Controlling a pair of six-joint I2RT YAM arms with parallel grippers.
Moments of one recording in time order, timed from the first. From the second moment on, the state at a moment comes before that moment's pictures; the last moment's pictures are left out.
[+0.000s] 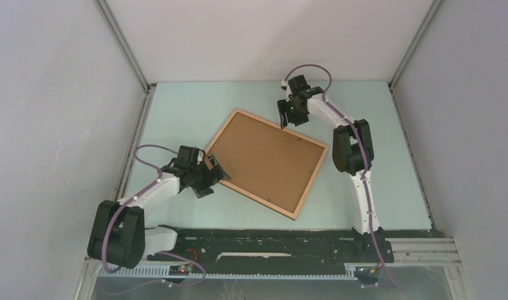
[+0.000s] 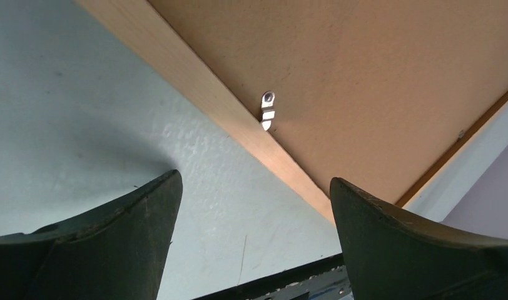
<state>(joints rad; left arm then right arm) -0.23 1.22 0.55 -0.37 0.25 -0.82 0.36 2.35 2.06 -0.75 -0.12 0.11</state>
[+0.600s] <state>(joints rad) -0.23 1.36 0.64 -0.32 0.25 -0.85 0.35 2.43 2.14 -0.80 -0.17 0.14</state>
